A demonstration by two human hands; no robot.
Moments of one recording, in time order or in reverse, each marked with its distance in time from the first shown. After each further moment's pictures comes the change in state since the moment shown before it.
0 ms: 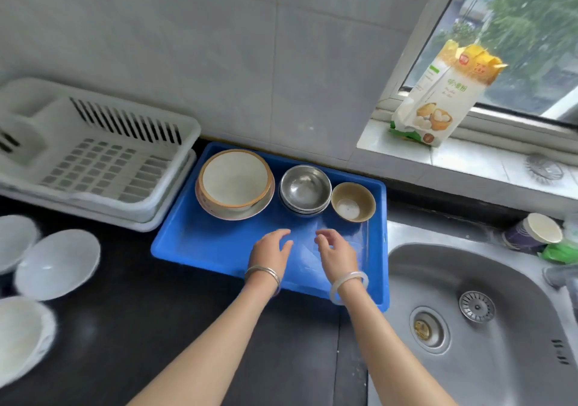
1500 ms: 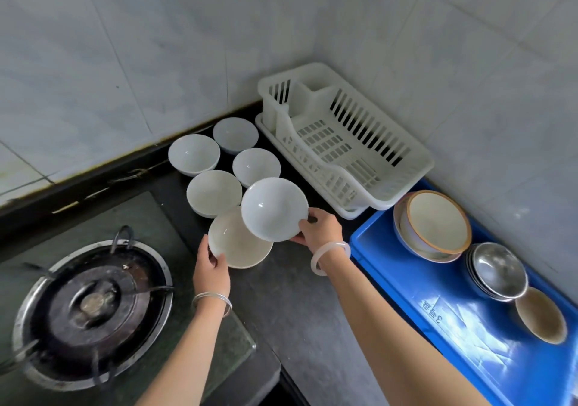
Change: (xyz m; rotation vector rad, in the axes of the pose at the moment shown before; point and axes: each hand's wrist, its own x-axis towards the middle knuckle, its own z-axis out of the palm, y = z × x) left_hand -0.162 -0.286 -0.225 -0.763 0.950 -0.598; right_hand -0.142 -0.167 0.308 -0.046 -0.595 -0.150
